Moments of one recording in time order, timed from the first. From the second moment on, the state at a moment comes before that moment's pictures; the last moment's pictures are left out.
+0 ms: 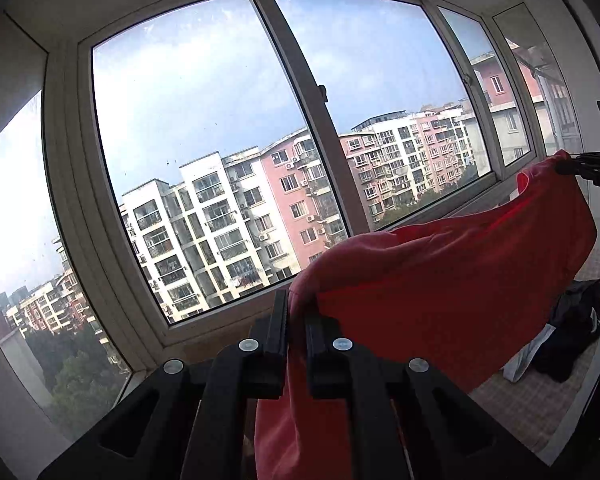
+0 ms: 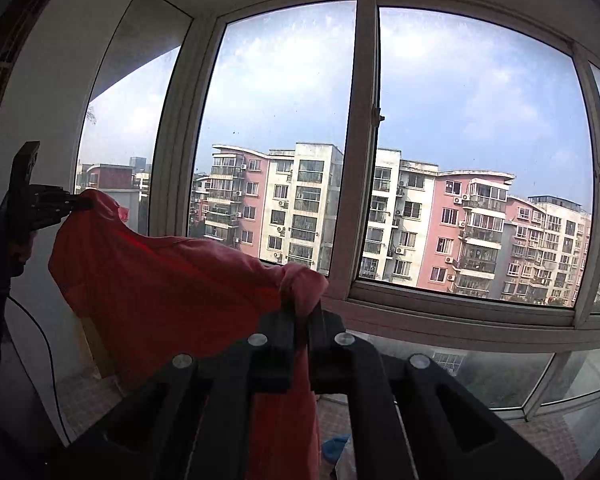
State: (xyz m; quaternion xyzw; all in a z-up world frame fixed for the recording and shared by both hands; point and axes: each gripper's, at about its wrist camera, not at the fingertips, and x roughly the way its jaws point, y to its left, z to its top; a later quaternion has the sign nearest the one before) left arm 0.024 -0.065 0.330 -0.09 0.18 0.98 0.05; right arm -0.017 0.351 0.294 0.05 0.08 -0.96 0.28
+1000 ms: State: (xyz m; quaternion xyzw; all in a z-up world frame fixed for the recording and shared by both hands) left arm -0.253 -0.059 -0.075 -0.49 0.14 0.86 0.08; right arm -0.289 0.377 -0.020 0.39 0.00 -0.90 0.21
